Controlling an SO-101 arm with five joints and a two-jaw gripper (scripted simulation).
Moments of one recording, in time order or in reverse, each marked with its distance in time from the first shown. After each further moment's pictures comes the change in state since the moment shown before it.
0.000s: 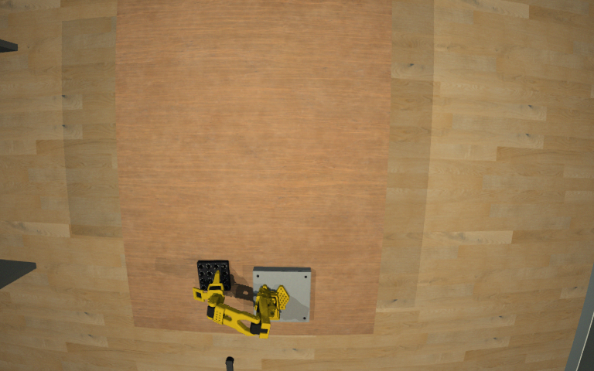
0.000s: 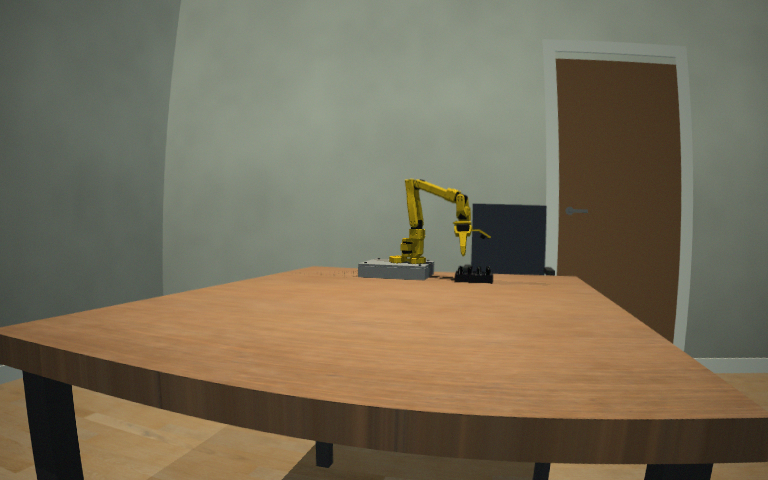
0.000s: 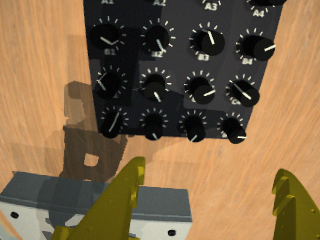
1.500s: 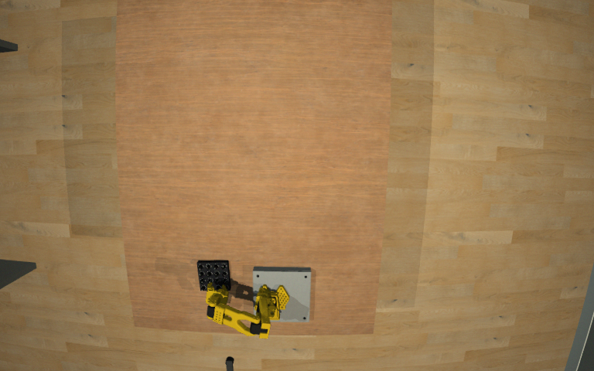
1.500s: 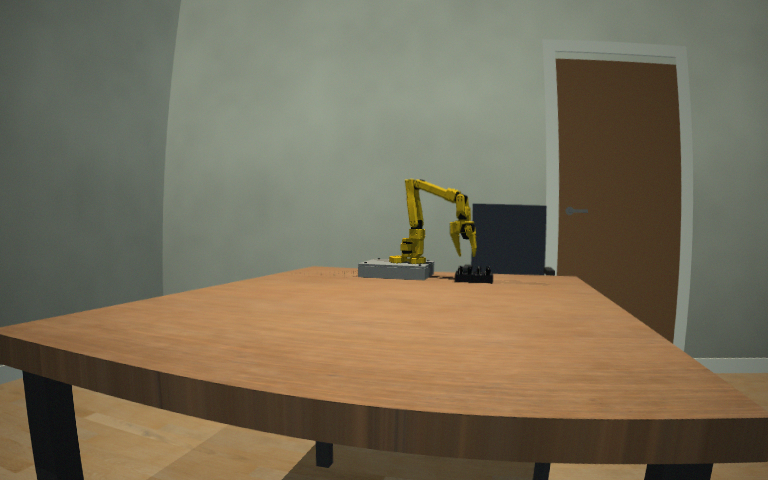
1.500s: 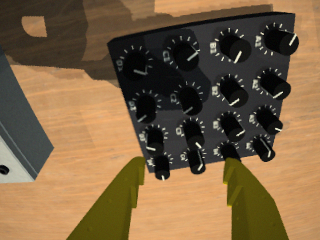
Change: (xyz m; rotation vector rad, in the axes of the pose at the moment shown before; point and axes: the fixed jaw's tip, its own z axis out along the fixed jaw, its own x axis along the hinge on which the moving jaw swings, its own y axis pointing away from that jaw) arm 0.008 -0.007 0.000 0.000 0.000 -1.331
